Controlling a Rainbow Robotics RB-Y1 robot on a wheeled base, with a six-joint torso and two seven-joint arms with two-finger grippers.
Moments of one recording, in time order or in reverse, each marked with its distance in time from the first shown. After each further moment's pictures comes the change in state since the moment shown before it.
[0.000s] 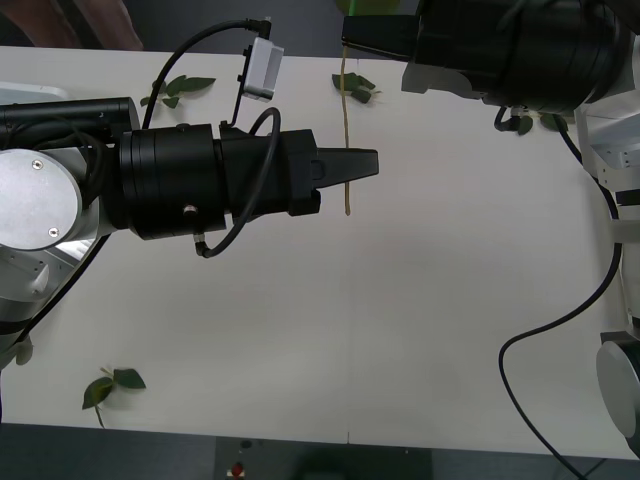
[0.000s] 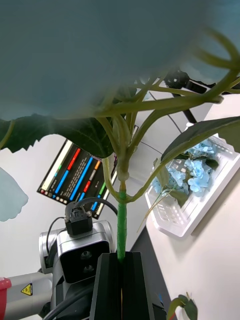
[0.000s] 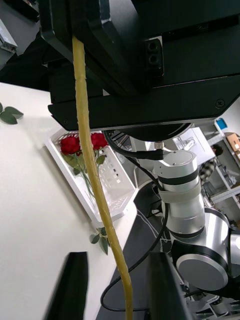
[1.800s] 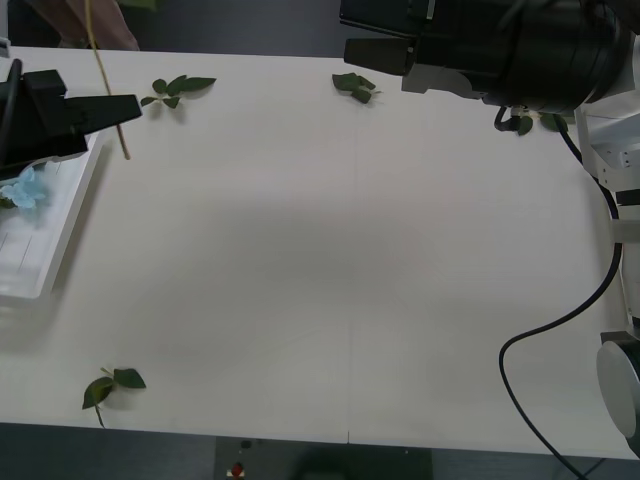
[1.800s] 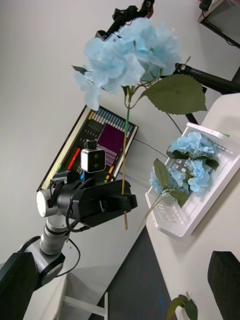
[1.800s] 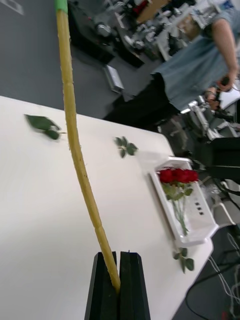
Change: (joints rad) right arm 0.000 0.000 0.000 0.000 0.000 0.000 0.000; left arm 0.308 0.442 0.444 0.024 0.242 -0.046 0.000
